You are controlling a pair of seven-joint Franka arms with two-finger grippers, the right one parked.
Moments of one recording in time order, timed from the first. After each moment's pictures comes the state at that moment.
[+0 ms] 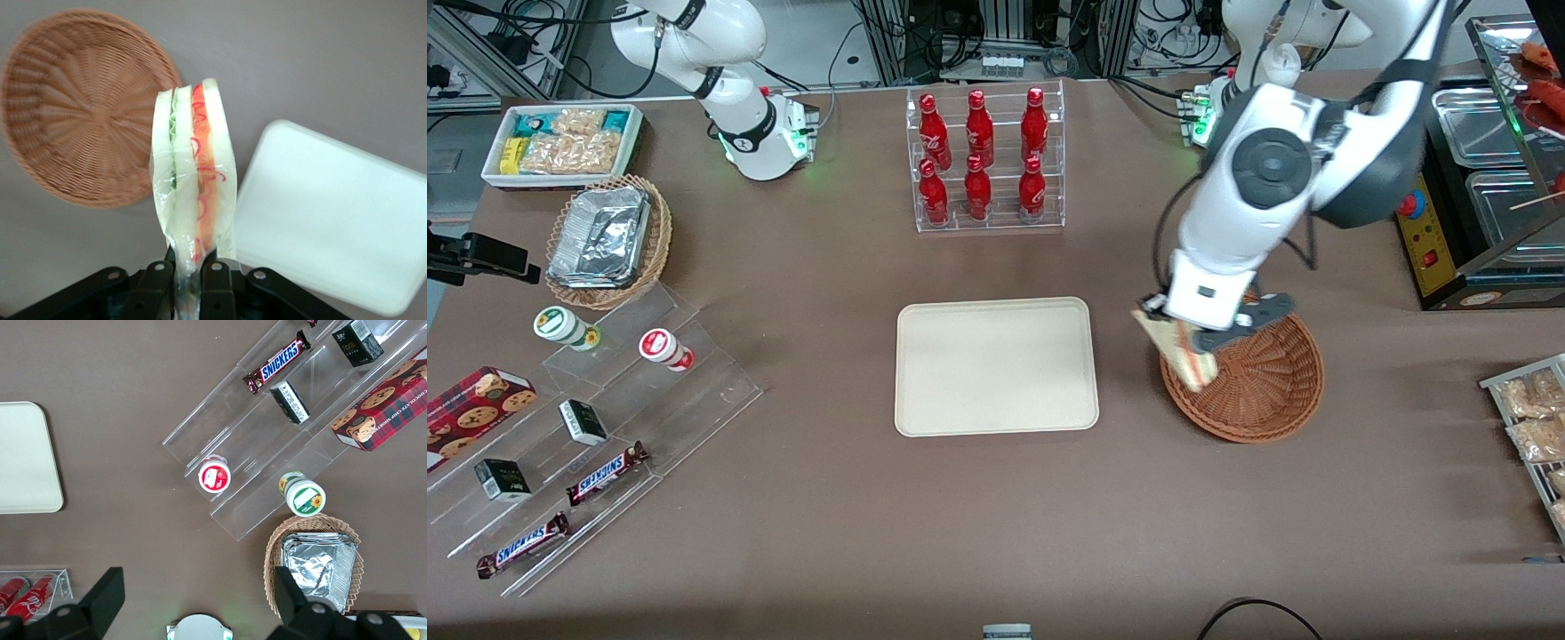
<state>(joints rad) -0.28 0.22 -0.25 -1.68 0.03 1.85 -0.91</state>
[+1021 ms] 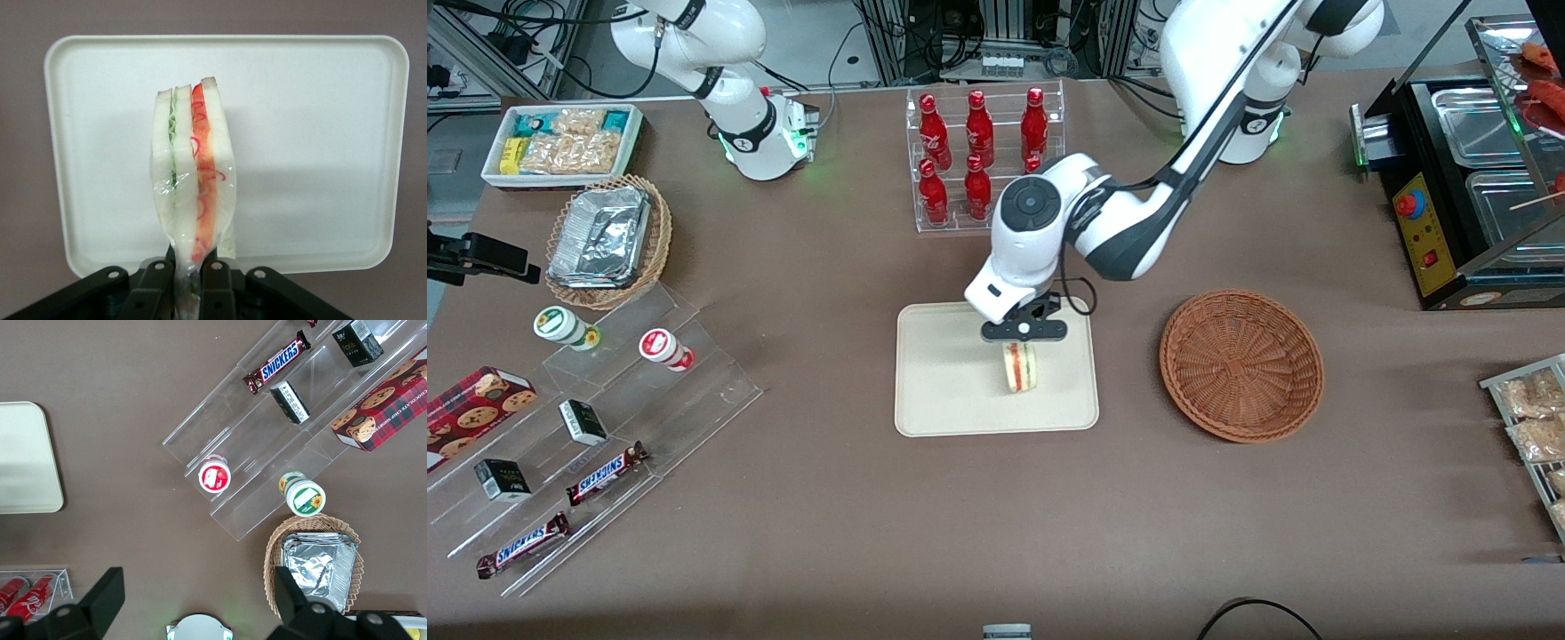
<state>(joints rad) -0.57 0.57 -0.27 -1.61 0.13 2.21 -0.88</state>
